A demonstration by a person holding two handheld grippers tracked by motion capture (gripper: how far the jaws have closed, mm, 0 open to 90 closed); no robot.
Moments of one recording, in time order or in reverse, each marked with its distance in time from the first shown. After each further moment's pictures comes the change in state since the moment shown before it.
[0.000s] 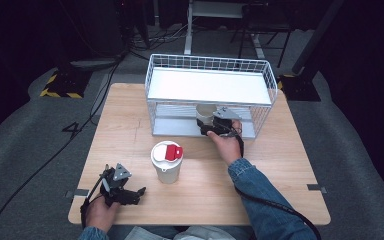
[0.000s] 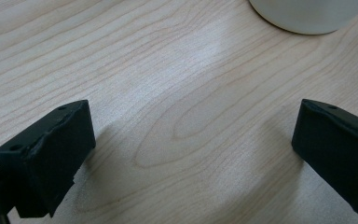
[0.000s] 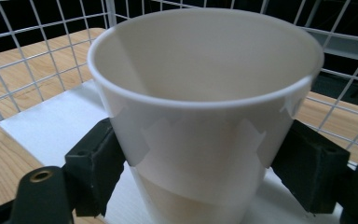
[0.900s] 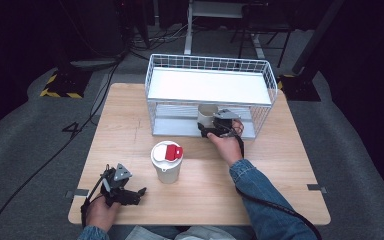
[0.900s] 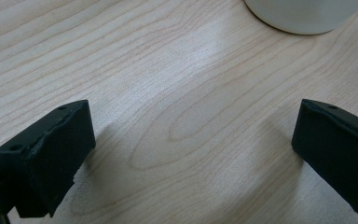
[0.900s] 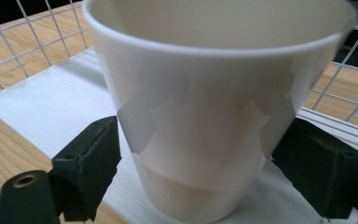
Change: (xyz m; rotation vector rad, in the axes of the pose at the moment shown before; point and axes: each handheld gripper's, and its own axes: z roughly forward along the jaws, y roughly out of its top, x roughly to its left) left arm -0.002 0.001 0.001 -0.003 -0.007 0.005; right arm -0.004 -0.008 0.003 0.080 0.008 0.031
